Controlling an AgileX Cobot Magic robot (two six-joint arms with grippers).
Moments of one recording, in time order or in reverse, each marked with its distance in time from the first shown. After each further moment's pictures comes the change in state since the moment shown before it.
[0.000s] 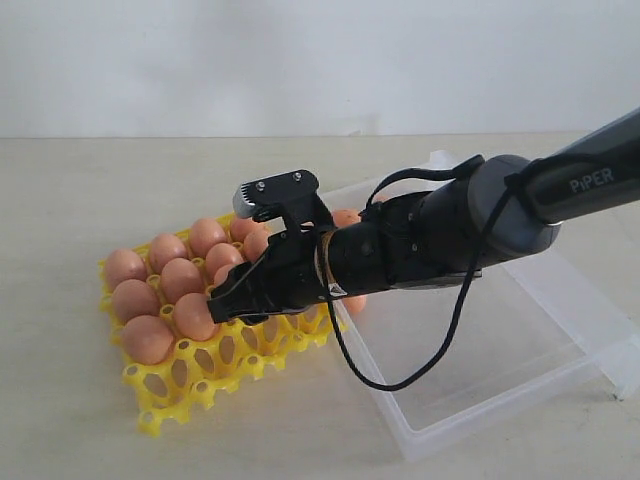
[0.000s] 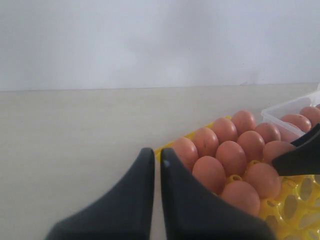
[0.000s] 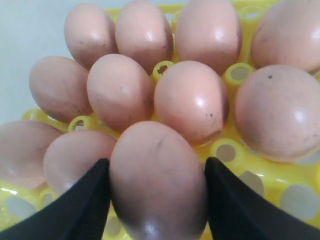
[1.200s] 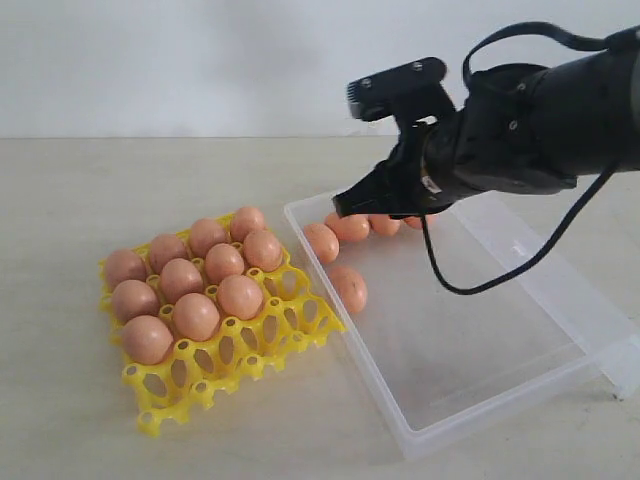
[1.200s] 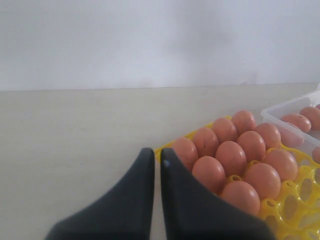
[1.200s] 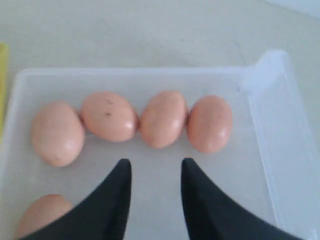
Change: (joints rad) left arm 0.000 0.000 0.000 0.000 0.000 0.000; right arm -0.100 -0.278 -0.004 0.186 0.719 -0.211
